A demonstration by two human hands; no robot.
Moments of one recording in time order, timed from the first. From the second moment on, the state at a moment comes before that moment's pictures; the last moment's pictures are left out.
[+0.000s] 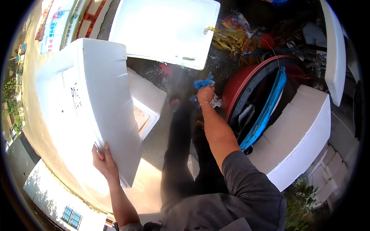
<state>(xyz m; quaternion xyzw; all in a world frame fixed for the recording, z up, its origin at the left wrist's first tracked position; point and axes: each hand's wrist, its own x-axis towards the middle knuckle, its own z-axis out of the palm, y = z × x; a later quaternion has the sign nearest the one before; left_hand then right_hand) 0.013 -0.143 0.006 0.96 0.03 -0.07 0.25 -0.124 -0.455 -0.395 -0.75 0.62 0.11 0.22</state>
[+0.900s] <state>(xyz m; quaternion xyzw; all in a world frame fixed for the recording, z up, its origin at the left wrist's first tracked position) 0.049 -0.145 0.055 0.96 0.05 -0.27 0.11 -0.011 -0.848 -0.033 -0.70 0.52 -0.29 0.39</state>
